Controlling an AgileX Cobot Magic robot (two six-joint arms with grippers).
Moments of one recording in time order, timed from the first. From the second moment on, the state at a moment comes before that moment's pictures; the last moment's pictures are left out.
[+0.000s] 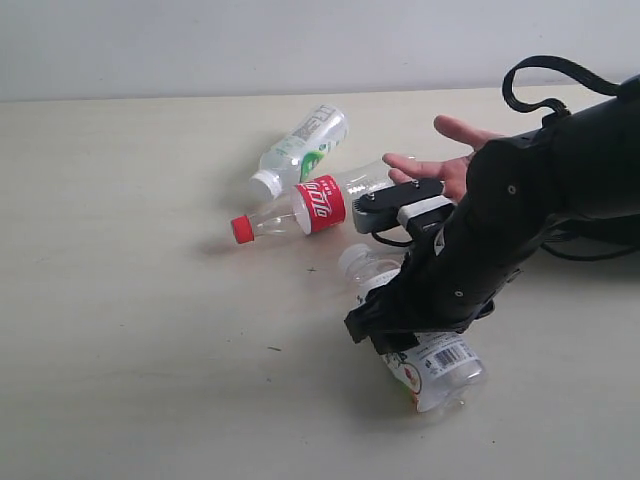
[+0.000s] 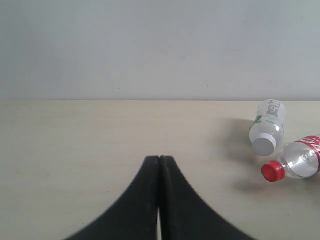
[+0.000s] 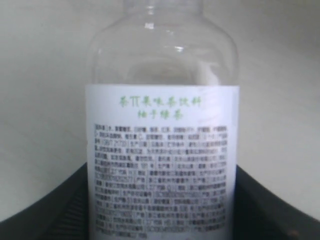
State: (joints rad) left arm 0.00 0.01 0.00 0.07 0.20 -0.11; right arm 0.62 1.76 -0.83 0.18 0.50 0.04
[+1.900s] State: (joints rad) left arm 0.00 0.01 0.00 0.07 0.20 -0.11; right arm 0.35 1.72 -1.26 0.02 0.82 0.04
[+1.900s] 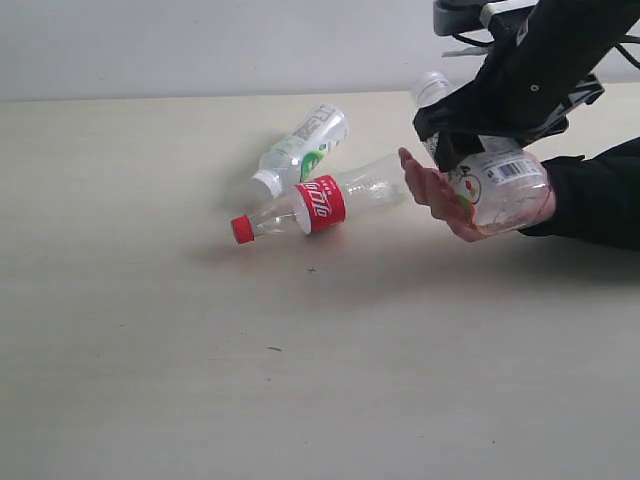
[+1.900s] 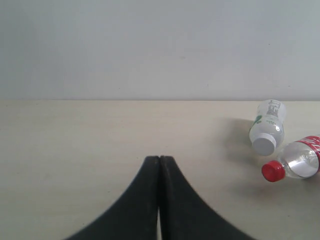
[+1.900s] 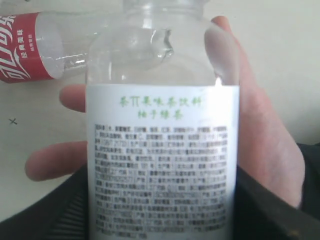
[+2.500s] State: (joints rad) left arm 0.00 0.01 0.00 0.07 0.20 -0.11; right arm 0.35 1.76 -1.26 0.02 0.84 0.05
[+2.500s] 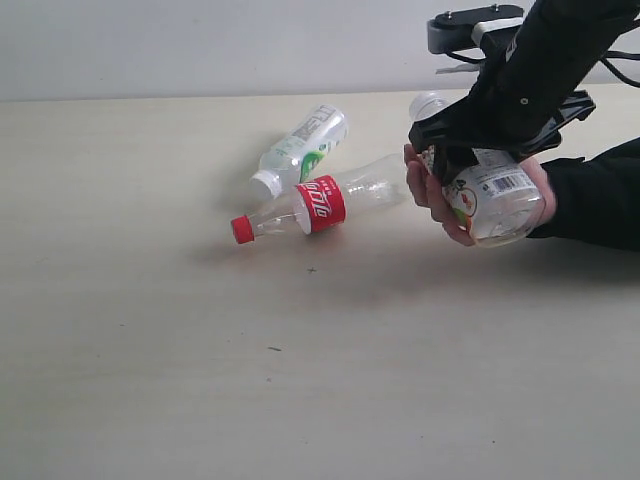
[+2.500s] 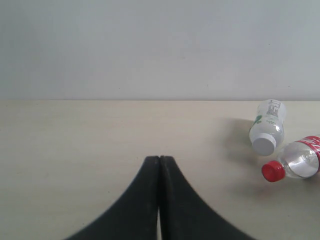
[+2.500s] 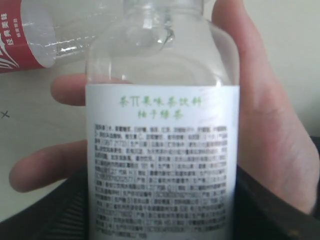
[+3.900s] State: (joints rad) left arm 0.00 0.01 0.00 0.07 0.20 -0.11; right arm 0.35 1.09 -1.00 0.11 0.88 -0.04
